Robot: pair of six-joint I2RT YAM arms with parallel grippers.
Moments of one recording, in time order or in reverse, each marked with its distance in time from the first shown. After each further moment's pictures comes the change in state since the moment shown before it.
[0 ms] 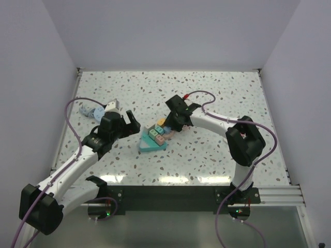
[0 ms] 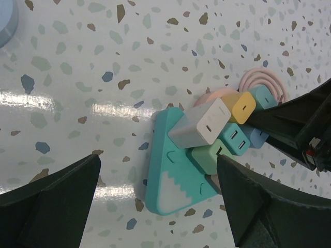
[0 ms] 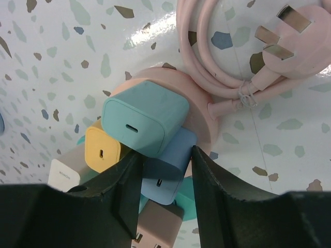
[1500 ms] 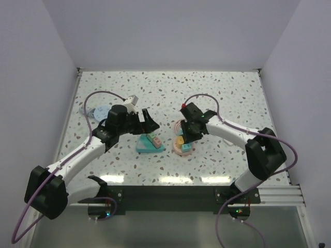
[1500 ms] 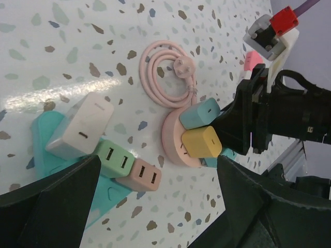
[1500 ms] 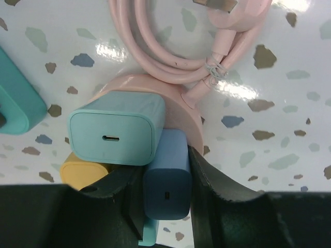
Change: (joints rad) left arm -0.017 0.162 0.061 0.182 0.441 0.027; right arm -0.036 -0.206 -0.218 -0.134 -0.087 -0.772
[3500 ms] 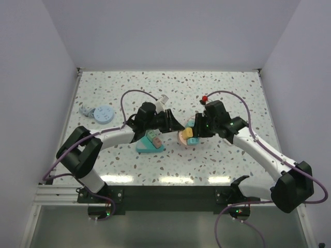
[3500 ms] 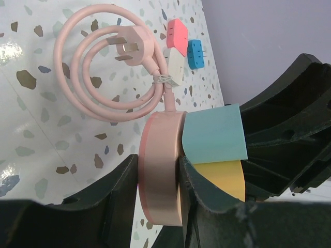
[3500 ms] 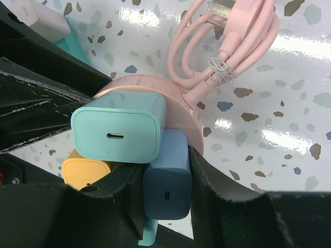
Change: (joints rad) left arm -0.211 0.507 0.144 0.471 0.192 -0.260; right arm -0.159 -0.439 -0.161 0.050 -0.167 0.046
